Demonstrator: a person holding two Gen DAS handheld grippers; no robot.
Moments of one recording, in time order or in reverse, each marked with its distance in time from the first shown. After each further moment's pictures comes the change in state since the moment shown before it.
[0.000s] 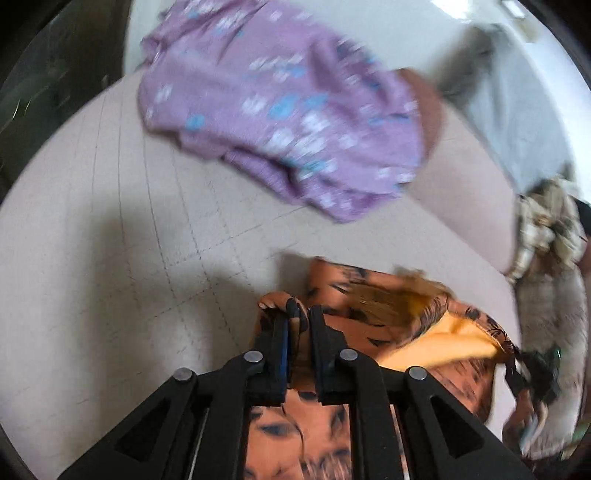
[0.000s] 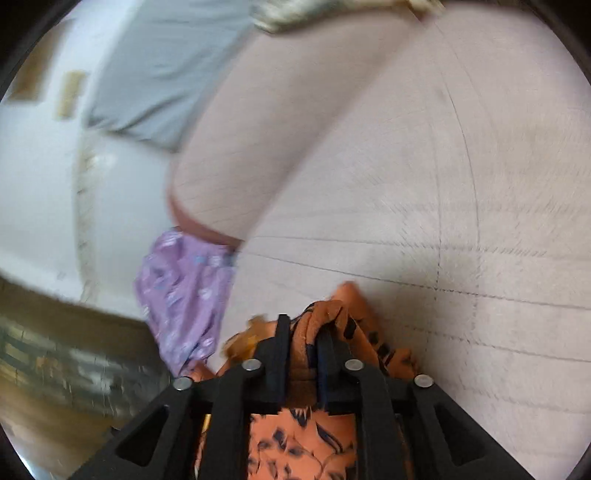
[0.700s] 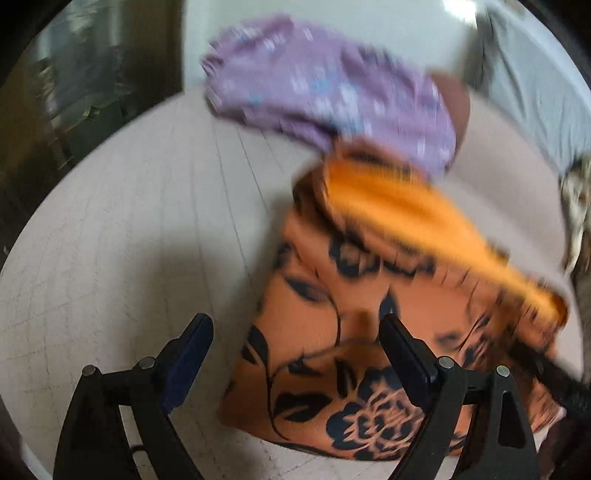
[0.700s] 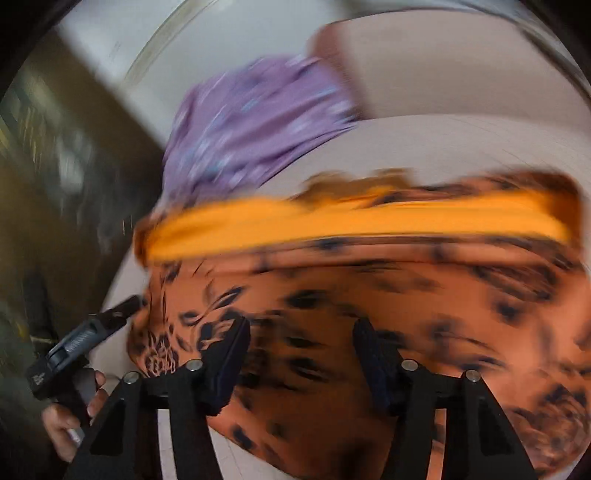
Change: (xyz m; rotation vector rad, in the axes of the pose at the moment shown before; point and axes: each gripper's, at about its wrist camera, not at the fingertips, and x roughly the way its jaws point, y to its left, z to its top) left arm -0.010 -0.018 -0.112 0.056 -0.140 0.265; right arm 0.091 0.151 -0.211 -0.808 0.222 -0.105
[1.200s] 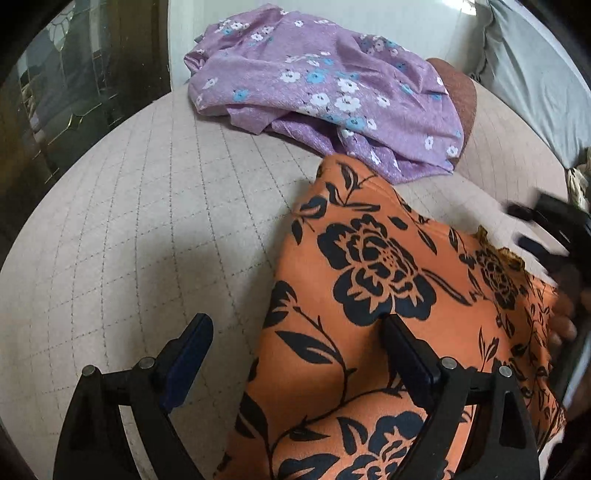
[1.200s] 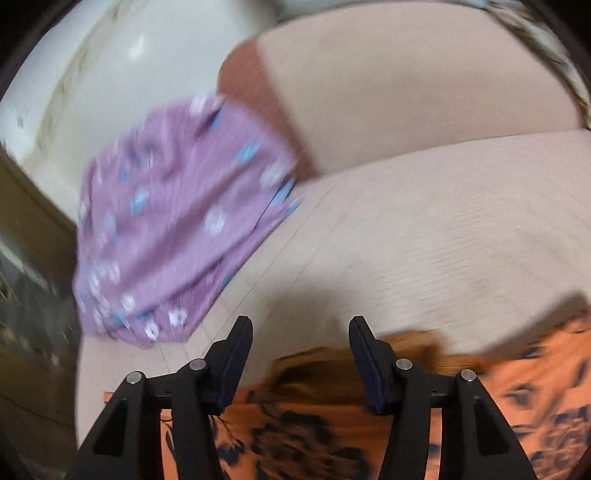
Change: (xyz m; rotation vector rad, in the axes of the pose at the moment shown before) left arm 0.028 0.001 0.030 -0.004 -0.028 0.004; right arm 0.073 -0.078 0.129 0.324 -0.171 -0.190
